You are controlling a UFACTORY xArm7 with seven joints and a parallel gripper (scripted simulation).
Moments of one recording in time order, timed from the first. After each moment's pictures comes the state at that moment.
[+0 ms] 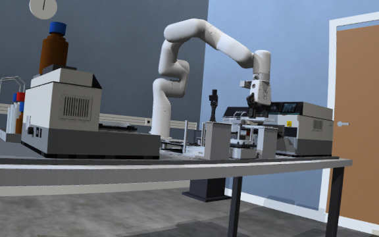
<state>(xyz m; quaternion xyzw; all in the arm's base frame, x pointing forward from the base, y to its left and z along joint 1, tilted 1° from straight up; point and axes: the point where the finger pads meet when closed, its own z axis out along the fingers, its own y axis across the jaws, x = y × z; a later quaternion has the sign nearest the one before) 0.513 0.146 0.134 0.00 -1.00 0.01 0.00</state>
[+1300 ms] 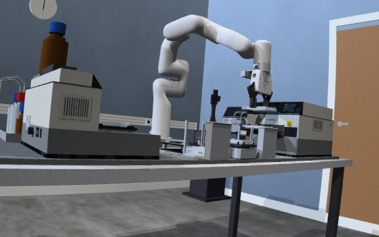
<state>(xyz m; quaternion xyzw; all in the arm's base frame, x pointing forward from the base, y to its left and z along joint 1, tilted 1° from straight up) 0.513 0.146 0.178 0.00 -1.00 0.01 0.00</state>
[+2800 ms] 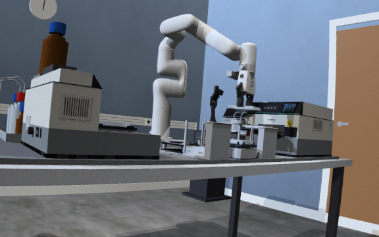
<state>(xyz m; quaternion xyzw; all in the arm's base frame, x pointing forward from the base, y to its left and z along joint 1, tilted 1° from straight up) 0.424 0.153 0.183 0.12 -0.99 0.01 0.01</state>
